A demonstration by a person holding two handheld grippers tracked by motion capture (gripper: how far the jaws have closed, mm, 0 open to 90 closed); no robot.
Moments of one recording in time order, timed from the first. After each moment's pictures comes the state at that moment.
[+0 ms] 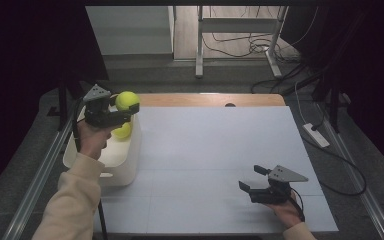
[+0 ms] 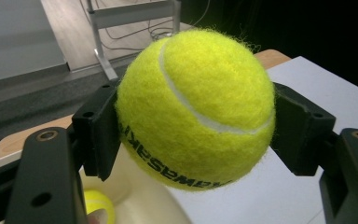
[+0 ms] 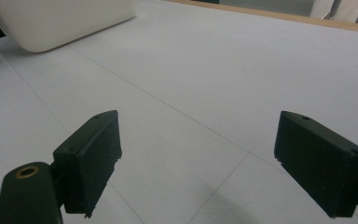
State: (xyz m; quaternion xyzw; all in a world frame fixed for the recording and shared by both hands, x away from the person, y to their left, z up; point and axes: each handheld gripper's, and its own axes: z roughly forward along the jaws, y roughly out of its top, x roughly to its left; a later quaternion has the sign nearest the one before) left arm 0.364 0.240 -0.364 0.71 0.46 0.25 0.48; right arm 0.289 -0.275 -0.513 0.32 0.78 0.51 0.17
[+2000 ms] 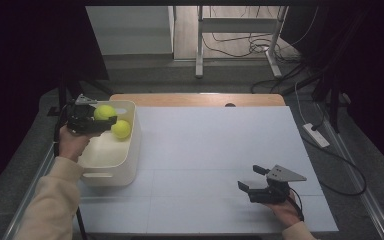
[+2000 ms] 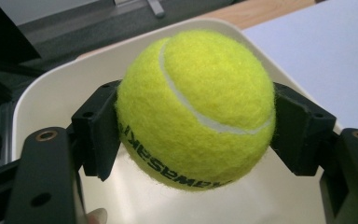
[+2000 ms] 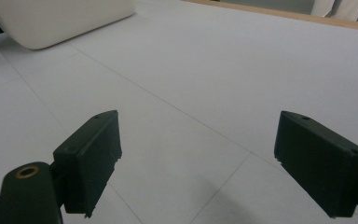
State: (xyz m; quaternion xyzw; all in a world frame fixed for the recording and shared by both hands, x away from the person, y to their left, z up) left arm 0.371 0.291 -0.399 0.75 0.52 0.24 0.33; right arm 0.290 -0.273 -0.514 0.32 0.78 0.51 0.17
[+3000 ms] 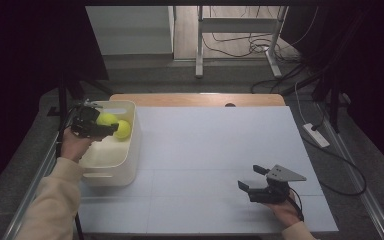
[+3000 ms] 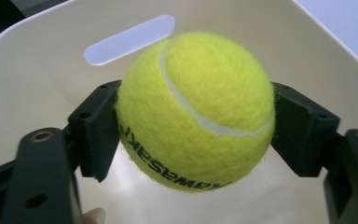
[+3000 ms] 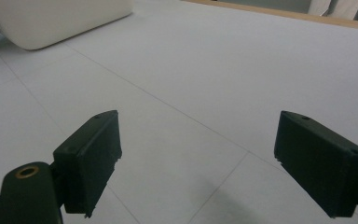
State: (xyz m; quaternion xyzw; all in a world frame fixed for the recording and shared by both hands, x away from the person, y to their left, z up) left arm 0.376 0.289 -0.411 0.76 0.54 0.22 0.29; right arm 0.291 -0.273 -0.514 0.32 0.78 0.51 0.18
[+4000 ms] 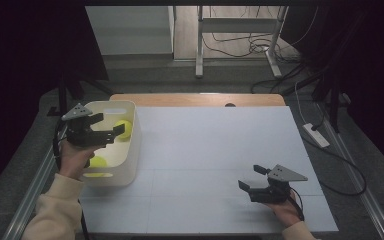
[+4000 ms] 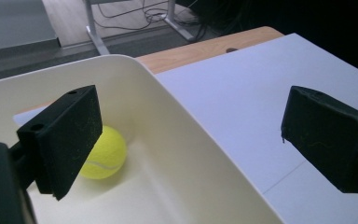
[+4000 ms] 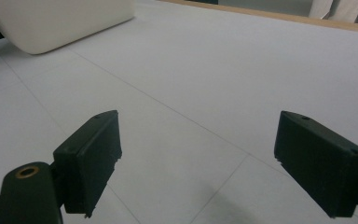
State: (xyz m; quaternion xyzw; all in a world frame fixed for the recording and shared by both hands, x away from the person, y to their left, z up) left arm 0.322 0.272 -0.393 0.72 0.46 0.20 0.48; right arm 0.290 -0.274 -0.513 0.32 0.78 0.51 0.18
